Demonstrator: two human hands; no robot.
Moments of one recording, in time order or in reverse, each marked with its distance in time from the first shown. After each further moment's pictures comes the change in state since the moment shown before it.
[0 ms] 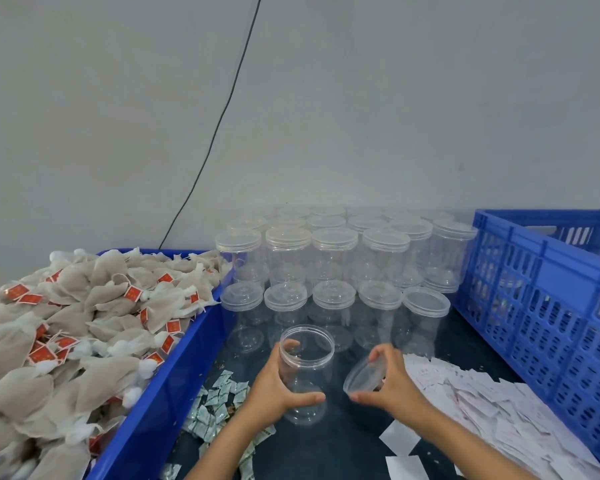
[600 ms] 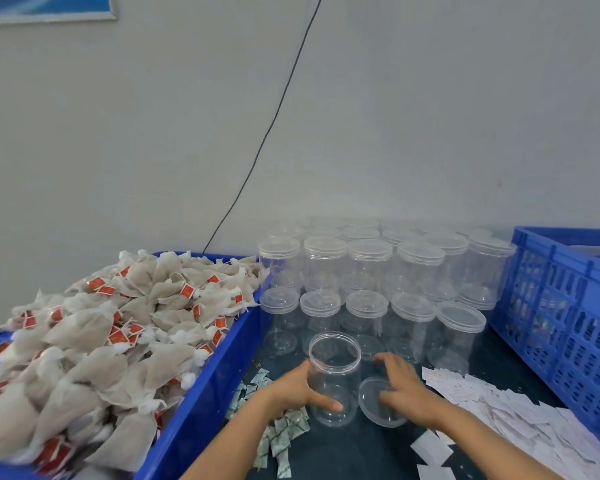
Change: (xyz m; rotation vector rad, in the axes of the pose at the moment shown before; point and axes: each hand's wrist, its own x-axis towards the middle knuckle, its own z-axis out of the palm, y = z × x) left_hand -0.010 0.032 -0.028 0.129 -0.255 -0.333; right_hand 0.015 -0.033 0.010 -0.490 -0.251 0.016
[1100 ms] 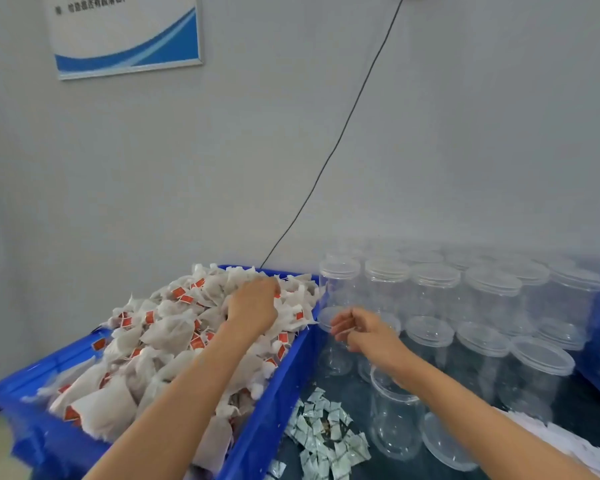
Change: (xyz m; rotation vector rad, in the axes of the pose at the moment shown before) left_hand -0.089 0.055 -0.160 0.866 0.882 -0.062; right_hand 0.034 -0.180 -0.021 0.615 0.054 -0.278
